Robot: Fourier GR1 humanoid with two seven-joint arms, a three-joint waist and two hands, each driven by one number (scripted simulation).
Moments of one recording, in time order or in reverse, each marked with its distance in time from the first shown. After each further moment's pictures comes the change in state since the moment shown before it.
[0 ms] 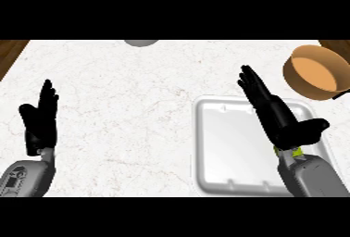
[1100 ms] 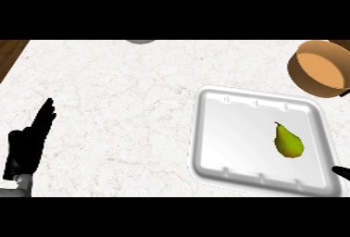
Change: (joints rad) left arm 0.185 0.119 -0.046 -0.124 0.024 -0.215 -0.004; right arm 0.278 -0.260 -0.527 0.440 0.016 0.306 -1.082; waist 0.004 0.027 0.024
